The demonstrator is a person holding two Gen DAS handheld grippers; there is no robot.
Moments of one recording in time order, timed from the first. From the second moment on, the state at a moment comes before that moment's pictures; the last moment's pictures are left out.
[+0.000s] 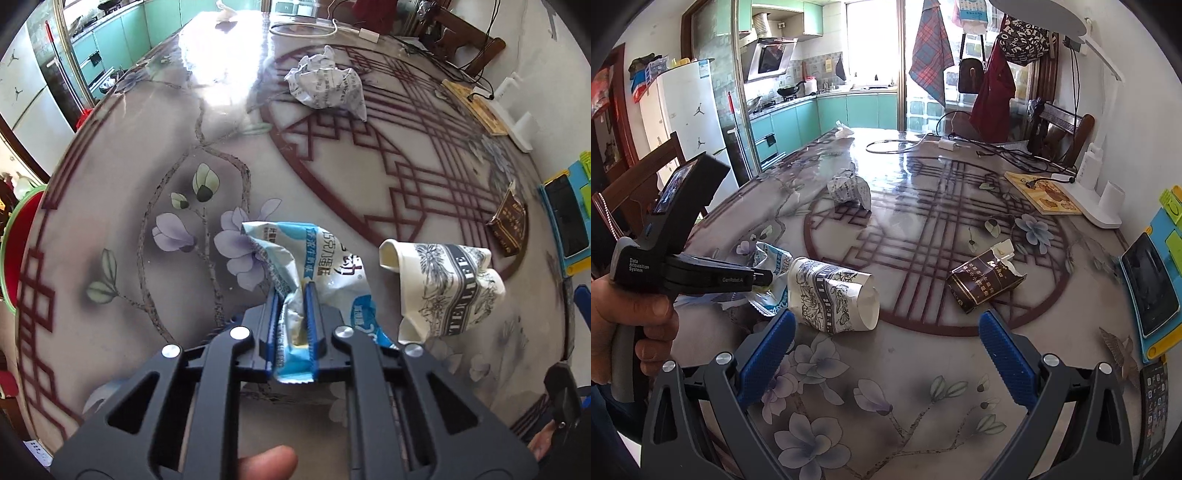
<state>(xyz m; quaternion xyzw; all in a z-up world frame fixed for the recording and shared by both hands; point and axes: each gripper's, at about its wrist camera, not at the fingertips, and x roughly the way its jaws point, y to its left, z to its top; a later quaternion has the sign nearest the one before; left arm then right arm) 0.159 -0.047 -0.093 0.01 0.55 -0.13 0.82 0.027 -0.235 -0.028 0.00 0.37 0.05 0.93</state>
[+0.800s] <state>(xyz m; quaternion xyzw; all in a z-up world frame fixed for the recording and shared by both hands) 0.151 0.010 0.011 -0.03 0.44 -0.14 0.89 0.092 -0.156 -0.082 -0.03 0.43 0.02 0.90</state>
